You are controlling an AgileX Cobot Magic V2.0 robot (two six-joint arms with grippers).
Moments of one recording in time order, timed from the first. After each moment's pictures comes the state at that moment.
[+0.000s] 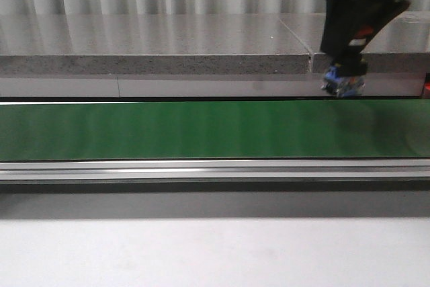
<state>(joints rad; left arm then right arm) -0.16 0.60 -0.61 -0.17 0.68 0.12 0.17 1.71 -1.51 0.27 1.09 -0.45</state>
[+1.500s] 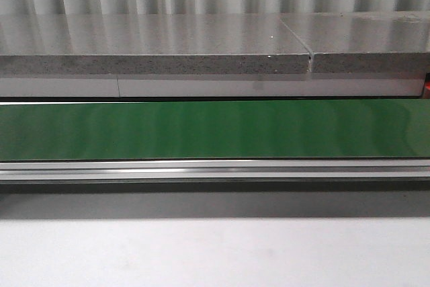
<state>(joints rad) -0.16 0.60 -0.61 -0.17 0.68 0.12 -0.57 1.93 -1.73 0.19 0.96 -0.08</state>
